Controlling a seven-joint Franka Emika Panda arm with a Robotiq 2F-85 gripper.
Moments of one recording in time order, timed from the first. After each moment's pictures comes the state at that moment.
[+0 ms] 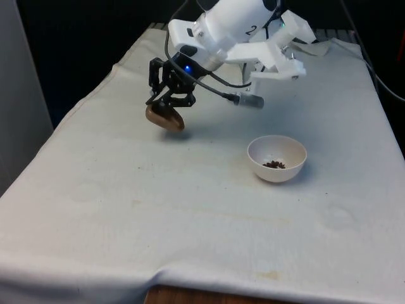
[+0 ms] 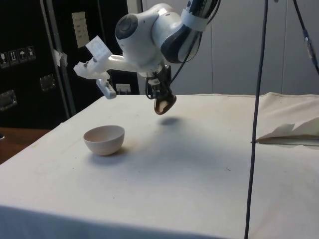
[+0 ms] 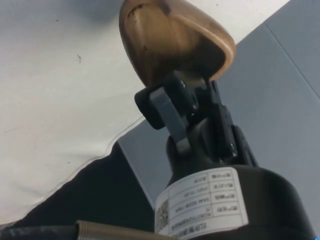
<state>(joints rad) -0.04 0.46 -0.12 -2.07 -1.05 2.28 0.88</state>
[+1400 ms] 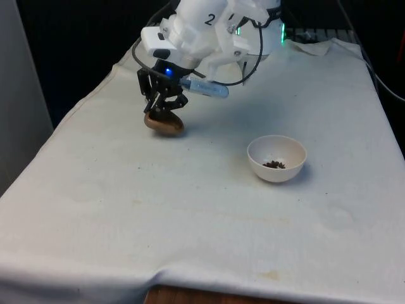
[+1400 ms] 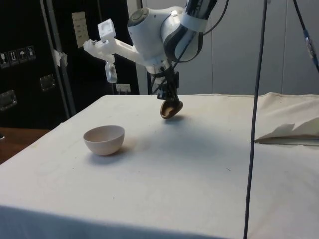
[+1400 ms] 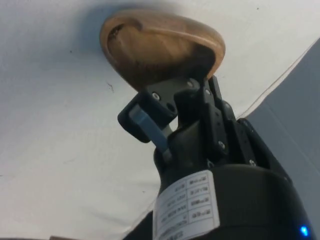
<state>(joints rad) -0.05 0.47 -0.23 -2.10 -0.76 2.47 0.60</state>
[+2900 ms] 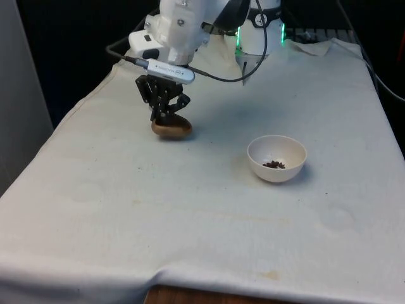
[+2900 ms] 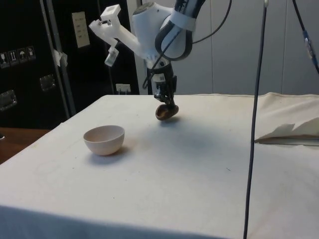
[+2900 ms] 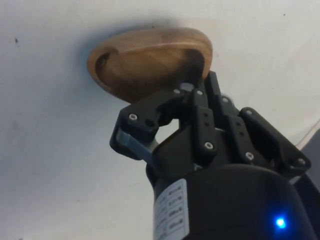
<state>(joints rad) -0.05 0.48 -0.26 -2.10 -0.41 2.58 0.27</state>
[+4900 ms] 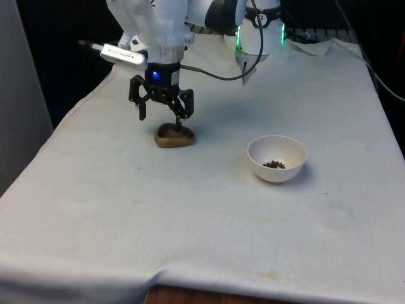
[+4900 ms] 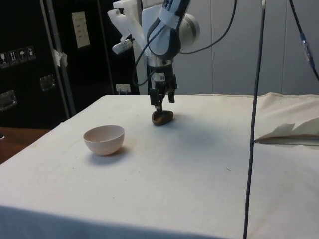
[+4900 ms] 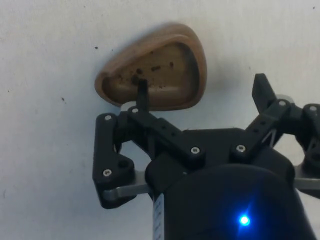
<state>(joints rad) -0.05 0.51 -0.28 -2.11 0.01 2.67 -0.12</state>
